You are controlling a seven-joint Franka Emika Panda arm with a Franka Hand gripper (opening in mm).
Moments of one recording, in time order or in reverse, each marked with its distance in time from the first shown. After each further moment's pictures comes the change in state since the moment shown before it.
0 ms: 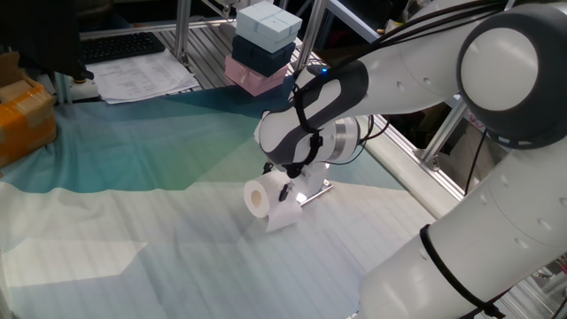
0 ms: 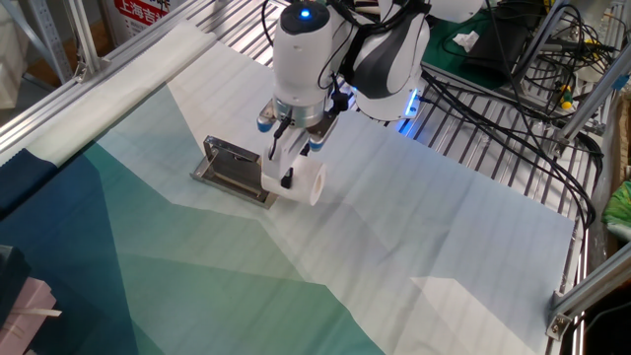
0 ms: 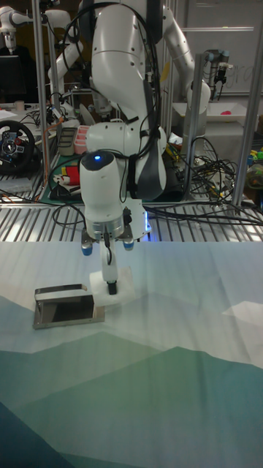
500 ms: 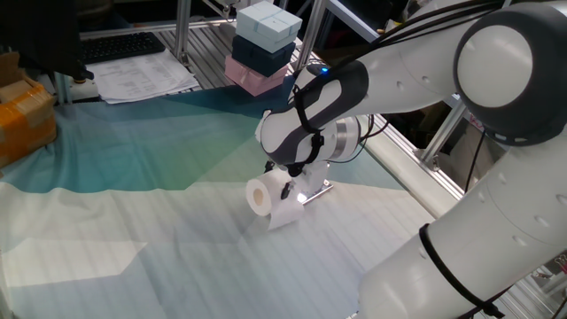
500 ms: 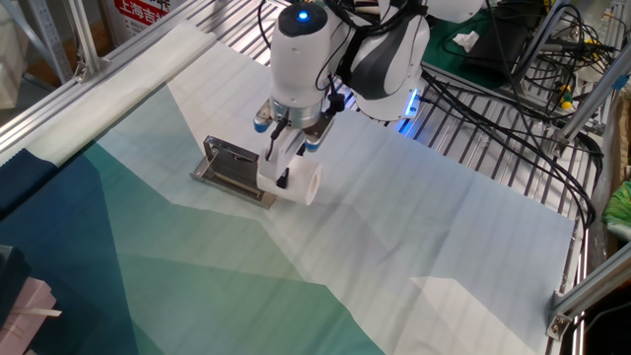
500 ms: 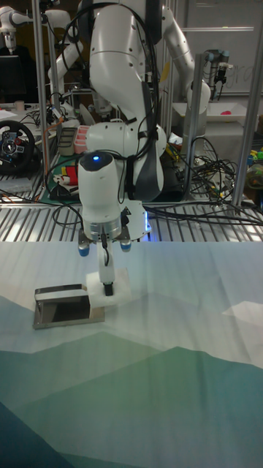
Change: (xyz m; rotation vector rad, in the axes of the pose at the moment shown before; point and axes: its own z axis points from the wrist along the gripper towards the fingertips) arm -0.009 0.003 0.000 0.001 -0.021 -0.009
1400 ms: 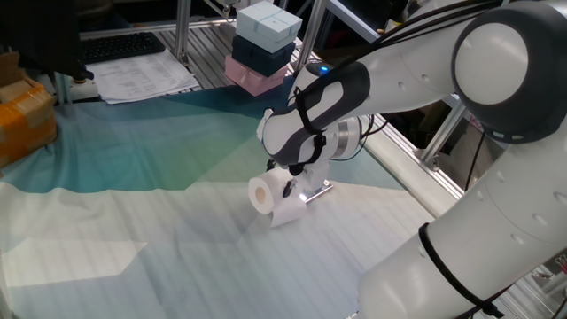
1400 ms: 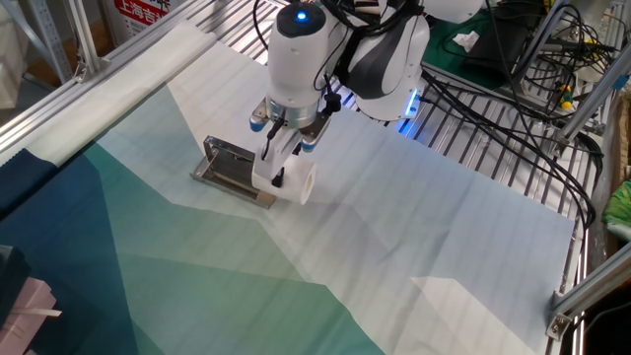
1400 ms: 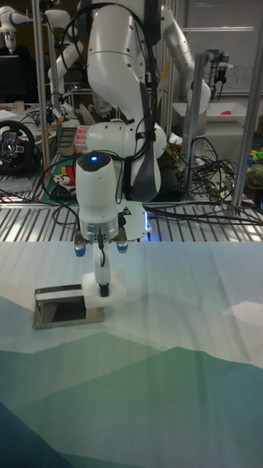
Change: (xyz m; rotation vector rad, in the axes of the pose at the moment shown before) arm -0.008 0.002 0.000 0.002 -0.020 0.004
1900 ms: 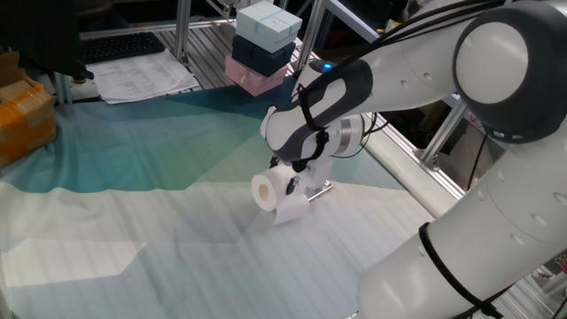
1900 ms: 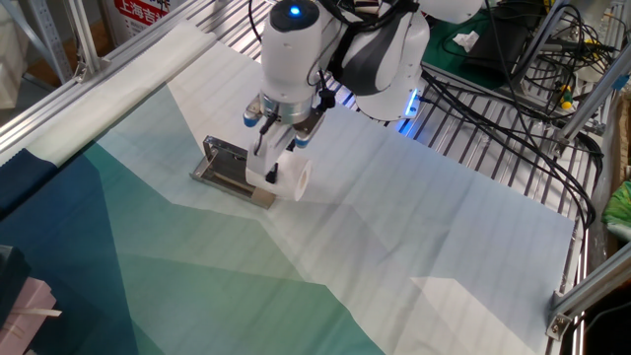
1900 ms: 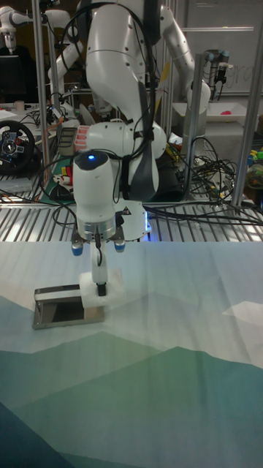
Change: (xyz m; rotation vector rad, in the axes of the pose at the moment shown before) arm -0.013 0.001 -0.007 -0.001 -0.007 0.009
